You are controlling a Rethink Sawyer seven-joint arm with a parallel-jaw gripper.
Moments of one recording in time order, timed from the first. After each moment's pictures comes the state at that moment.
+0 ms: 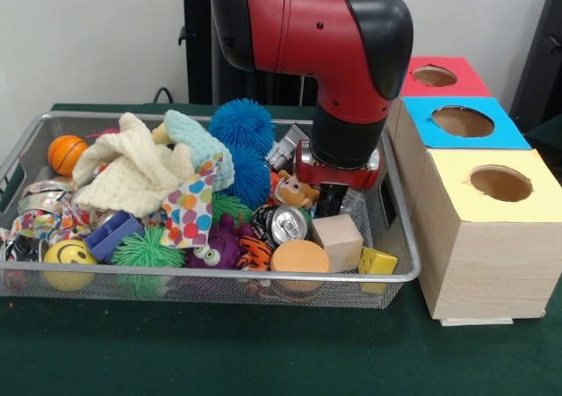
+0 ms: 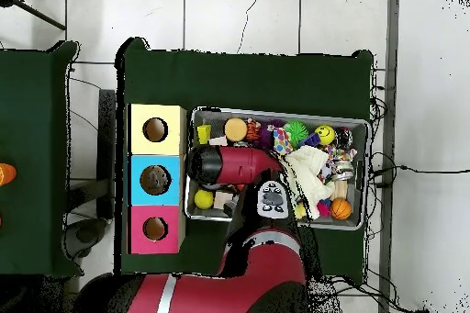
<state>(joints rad) -0.09 -0.34 -0.07 1.50 -0.06 0.52 1.71</state>
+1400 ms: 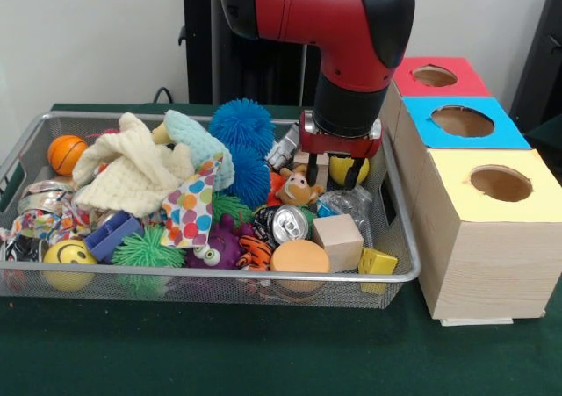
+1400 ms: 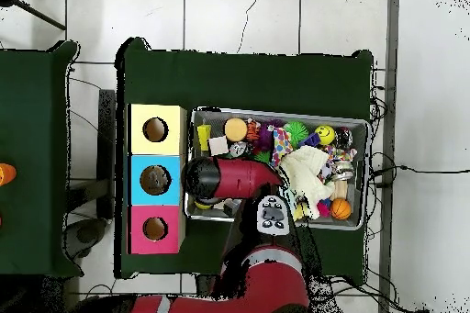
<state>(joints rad) -0.08 -0.42 -0.07 1.62 -0.06 0.52 1.71</state>
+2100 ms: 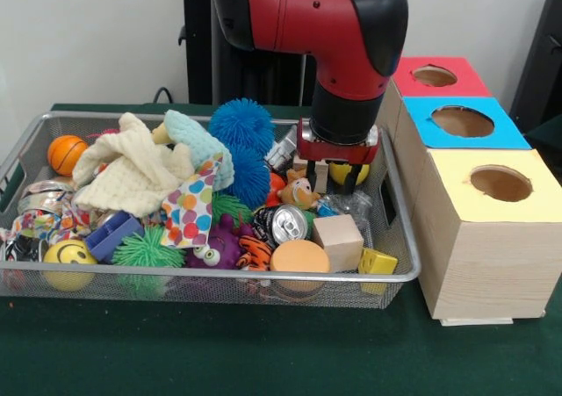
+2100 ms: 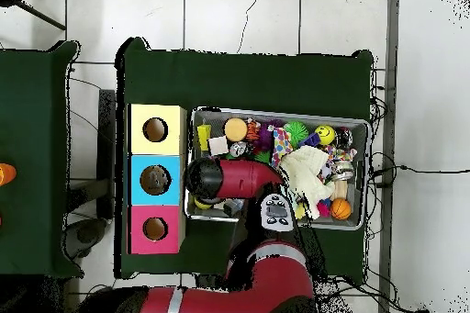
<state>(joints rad) -0.12 -0.40 -0.04 1.62 -0.08 0.49 1.71</state>
